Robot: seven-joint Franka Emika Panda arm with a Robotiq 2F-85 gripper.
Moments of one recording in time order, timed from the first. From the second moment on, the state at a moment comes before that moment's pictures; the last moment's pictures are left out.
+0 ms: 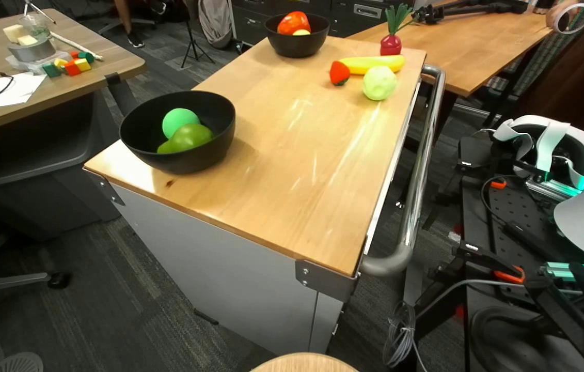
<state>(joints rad) -0.26 0.36 -0.08 -1.55 0.19 2.02 -0.38</state>
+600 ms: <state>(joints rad) -0.33 0.59 -0.10 -1.39 0.19 2.03 -0.36</state>
